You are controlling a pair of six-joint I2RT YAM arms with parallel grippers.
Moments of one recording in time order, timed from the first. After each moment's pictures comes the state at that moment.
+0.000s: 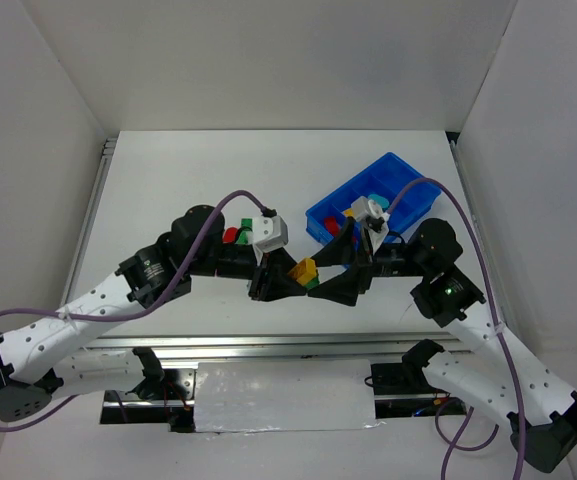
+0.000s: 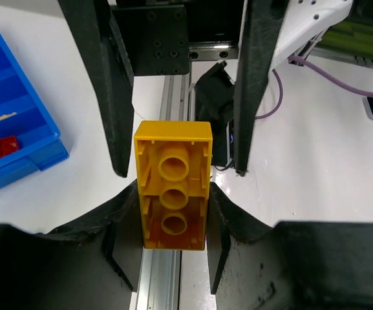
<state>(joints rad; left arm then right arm) -0.93 1.09 1.15 -0.31 0.58 -0.06 0.58 0.77 0.80 0.09 -0.99 0.34</state>
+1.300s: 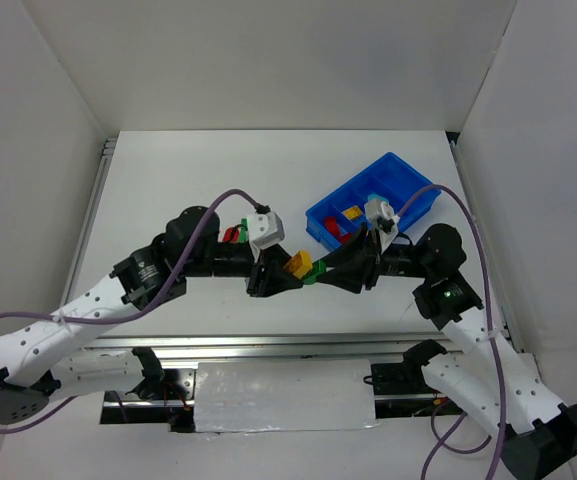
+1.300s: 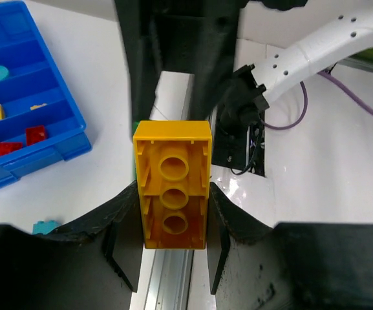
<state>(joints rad) -0.94 1.06 1.14 -0.31 0.48 -0.06 0.47 0.72 0.70 0.18 -1.04 0.32</state>
